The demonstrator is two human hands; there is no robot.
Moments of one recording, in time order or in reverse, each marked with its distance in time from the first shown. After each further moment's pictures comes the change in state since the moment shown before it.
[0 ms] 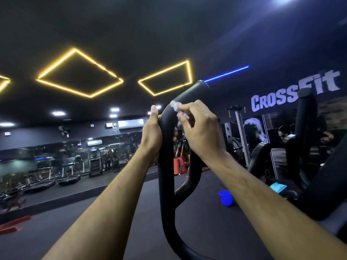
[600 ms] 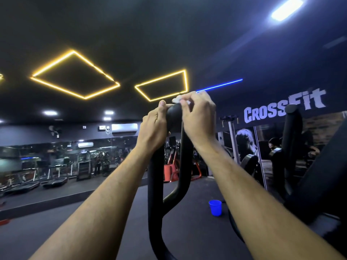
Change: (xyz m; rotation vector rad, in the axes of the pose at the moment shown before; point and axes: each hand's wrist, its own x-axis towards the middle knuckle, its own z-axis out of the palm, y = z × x) left_hand 0.012 0.031 0.020 0.660 0.135 0.362; right_hand 0.055 -0.002 -0.007 -0.095 0.116 0.170
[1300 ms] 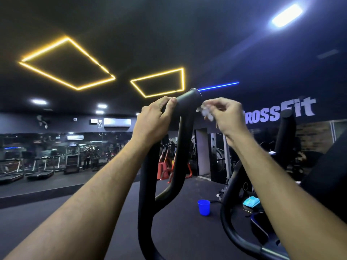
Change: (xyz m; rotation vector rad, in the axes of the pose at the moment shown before) left_hand 0.006 -0.004 0.005 0.180 0.007 0.095; right_hand 0.021 0.081 -0.042 0.341 -0.270 0.364
